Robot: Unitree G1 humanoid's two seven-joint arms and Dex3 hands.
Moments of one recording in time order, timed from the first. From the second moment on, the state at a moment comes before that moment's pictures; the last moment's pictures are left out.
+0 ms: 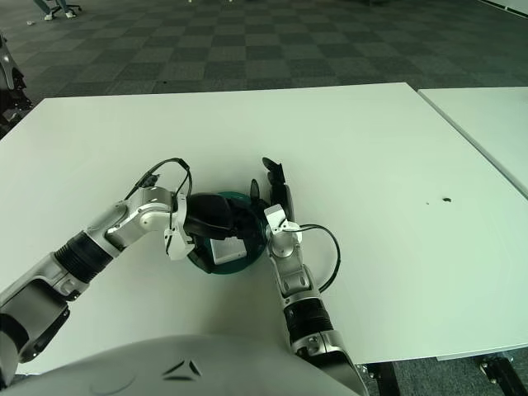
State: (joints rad) left arm -0.45 0.44 -0.62 0.06 0.56 -0.63 -0.75; right arm 0.01 0.11 0.17 0.17 -0.31 0.03 -0.29
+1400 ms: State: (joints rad) left arm -0.30 0.29 -0.26 0.09 0.20 -0.51 -0.38; right arm 0.29 0.03 0.23 -0.11 -0.08 -0.06 -0.01
